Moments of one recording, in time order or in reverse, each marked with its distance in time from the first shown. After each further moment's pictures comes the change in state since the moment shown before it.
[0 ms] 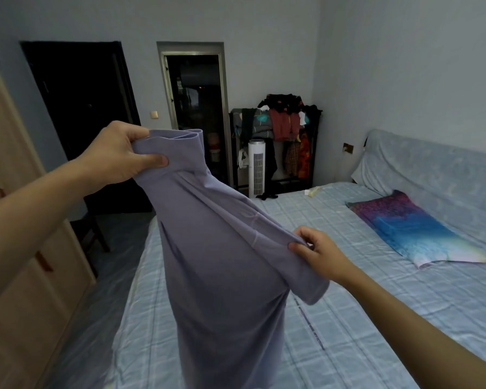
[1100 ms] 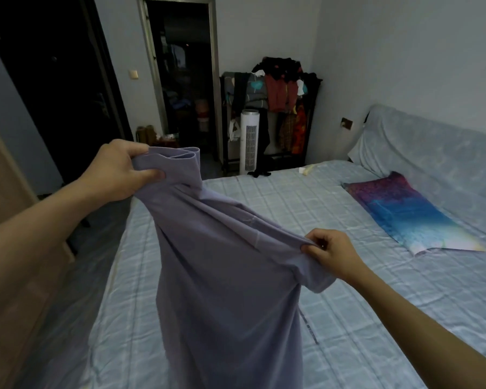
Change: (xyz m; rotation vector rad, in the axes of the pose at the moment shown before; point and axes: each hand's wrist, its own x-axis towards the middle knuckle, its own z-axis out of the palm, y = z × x) left_hand 0.056 -0.115 0.080 0.125 -0.043 -0.061; right_hand 0.046 0.088 0.001 -0.188 0.058 0.153
